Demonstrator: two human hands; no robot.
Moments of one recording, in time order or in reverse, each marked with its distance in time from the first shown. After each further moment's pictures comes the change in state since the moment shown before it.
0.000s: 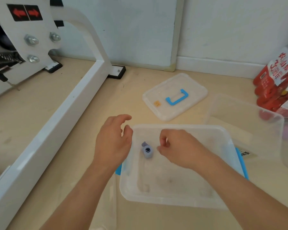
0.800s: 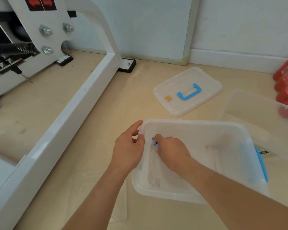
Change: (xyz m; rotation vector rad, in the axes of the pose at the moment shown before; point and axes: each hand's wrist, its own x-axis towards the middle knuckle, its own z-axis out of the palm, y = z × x) left_hand -0.016 -0.023 0.020 -0.305 -0.188 -0.273; right_hand 0.051 0.012 0.092 -0.241 0.057 -0.165
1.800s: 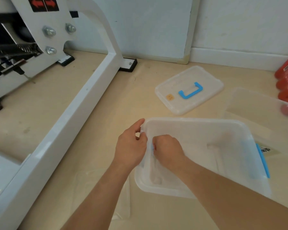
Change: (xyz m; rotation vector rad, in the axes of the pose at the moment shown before) left_hand -0.001 0.006 -0.003 0.060 -0.009 0.027; right_hand 0.008 -0.022 0.000 0.030 -0.041 0.076
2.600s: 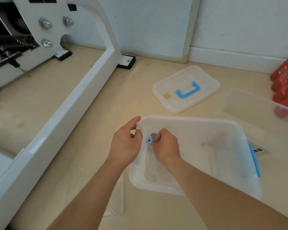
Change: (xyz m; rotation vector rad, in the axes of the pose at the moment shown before) left_hand 0.002 -0.006 0.003 -0.002 0.022 0.014; right_hand -0.004 0.004 0.008 0.637 0.190 0.371
